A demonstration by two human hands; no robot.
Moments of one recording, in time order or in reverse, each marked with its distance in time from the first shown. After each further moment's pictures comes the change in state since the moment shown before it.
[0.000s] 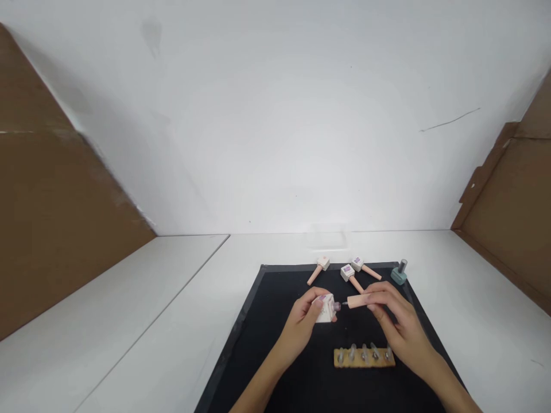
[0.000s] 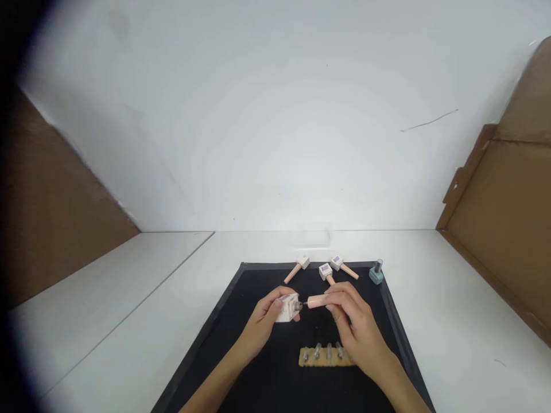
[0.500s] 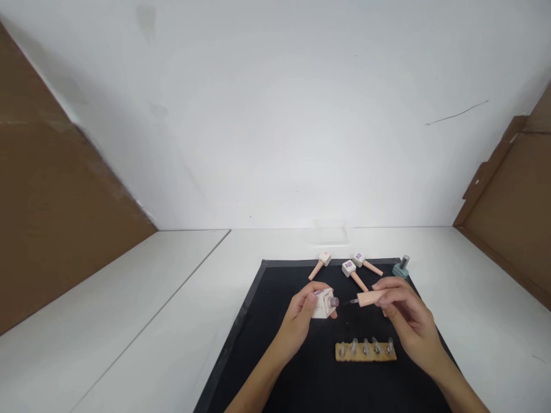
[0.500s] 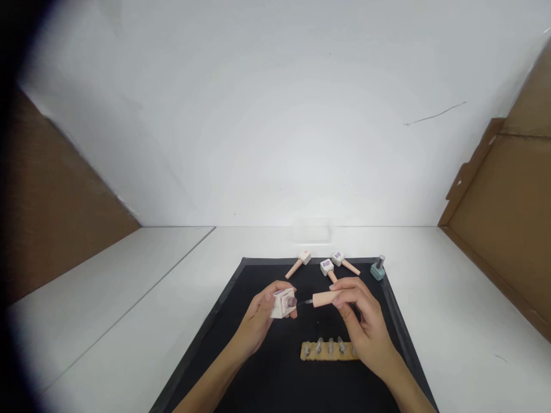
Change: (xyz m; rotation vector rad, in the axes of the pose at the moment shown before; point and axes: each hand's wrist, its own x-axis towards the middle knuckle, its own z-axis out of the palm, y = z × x) left_hand -0.005 0.003 -0.005 -0.144 0.002 -0.004; right_hand -0.007 -0.001 0.002 0.172 0.145 0.083
